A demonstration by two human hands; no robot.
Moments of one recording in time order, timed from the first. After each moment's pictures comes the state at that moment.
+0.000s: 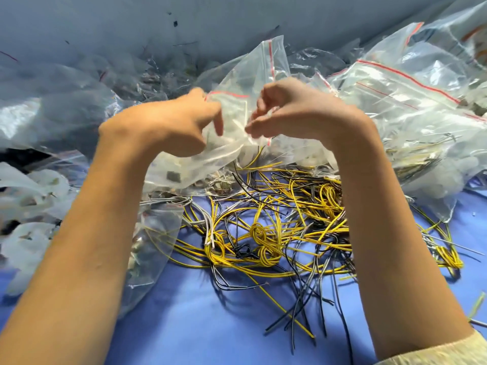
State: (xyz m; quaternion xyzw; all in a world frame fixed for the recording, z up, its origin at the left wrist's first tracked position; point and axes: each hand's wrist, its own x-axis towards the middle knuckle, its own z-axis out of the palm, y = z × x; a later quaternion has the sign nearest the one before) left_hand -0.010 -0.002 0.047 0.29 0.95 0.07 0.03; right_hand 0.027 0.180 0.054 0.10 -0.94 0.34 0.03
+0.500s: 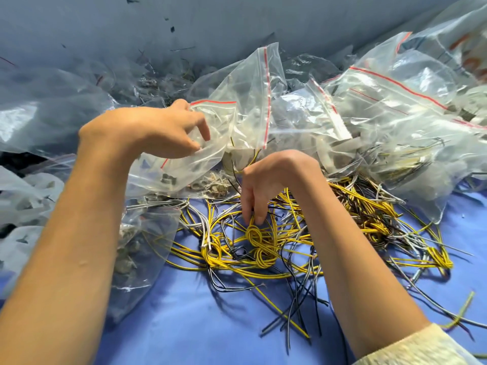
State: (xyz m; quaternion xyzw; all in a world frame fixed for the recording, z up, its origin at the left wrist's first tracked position) left_hand -0.015 -0.015 0.047 0.25 0.96 0.06 0.10; right_hand 0.015 0.155 0.002 0.18 -0.92 -0.01 -0.35
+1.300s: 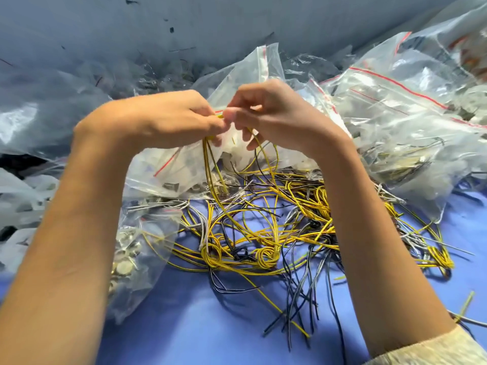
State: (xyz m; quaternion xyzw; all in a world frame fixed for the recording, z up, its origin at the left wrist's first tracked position) left_hand 0.002 -0.007 0.066 0.32 0.92 0.20 0.07; right_hand 0.028 0.164 0.048 0.18 -0.88 0.43 0.06
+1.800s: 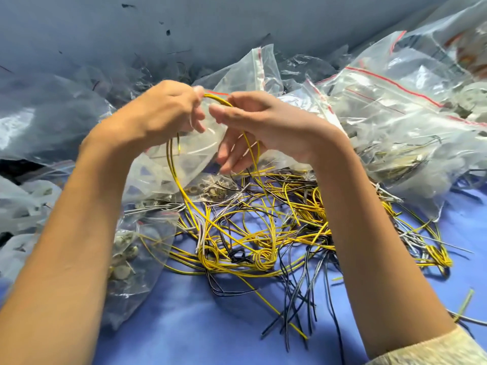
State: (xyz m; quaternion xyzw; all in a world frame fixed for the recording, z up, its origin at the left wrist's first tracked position) left_hand -0.017 -0.004 0.049 0.24 0.88 0.42 -0.02; right_hand 0.042 0.157 0.052 0.16 -0.81 0.56 -0.12
